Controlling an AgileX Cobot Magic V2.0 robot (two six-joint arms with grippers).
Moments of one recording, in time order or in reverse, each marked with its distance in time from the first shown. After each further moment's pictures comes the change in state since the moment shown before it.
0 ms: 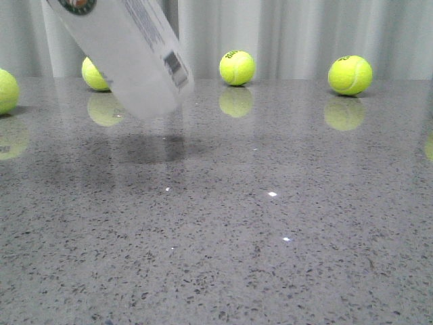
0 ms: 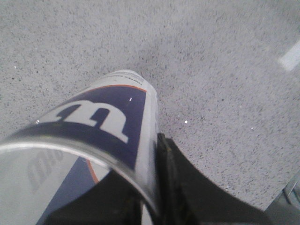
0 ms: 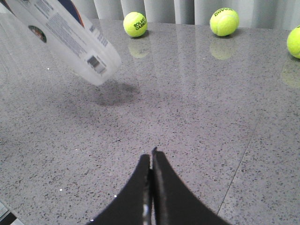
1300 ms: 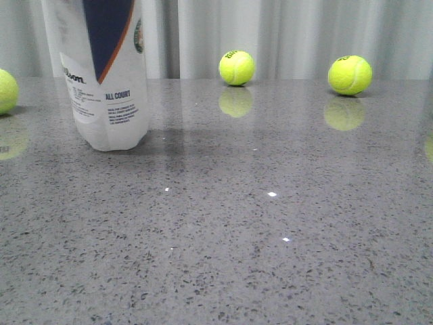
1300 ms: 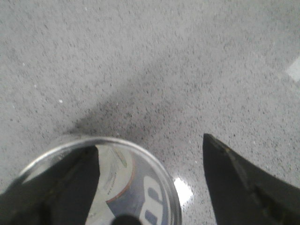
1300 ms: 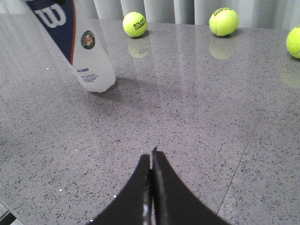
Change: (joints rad) left arm -0.028 0.095 -0.037 0.006 -0.134 0.010; right arm 0.000 0.000 0.000 0.000 0.000 0.000
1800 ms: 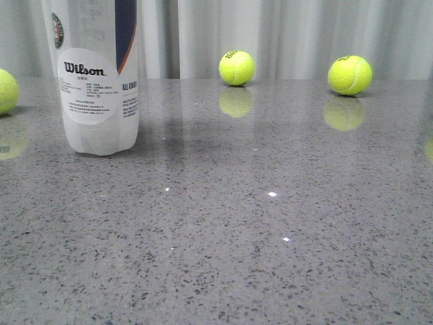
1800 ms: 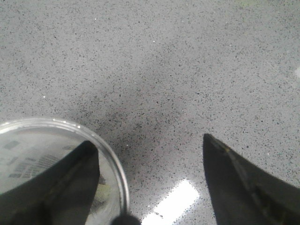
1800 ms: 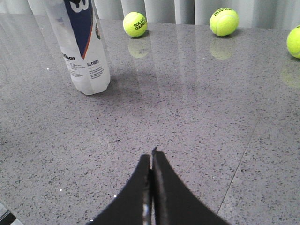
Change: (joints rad) left arm 0.000 0.056 -0.043 0.023 -0.010 0.000; right arm 0.000 0.000 0.000 0.000 0.000 0.000
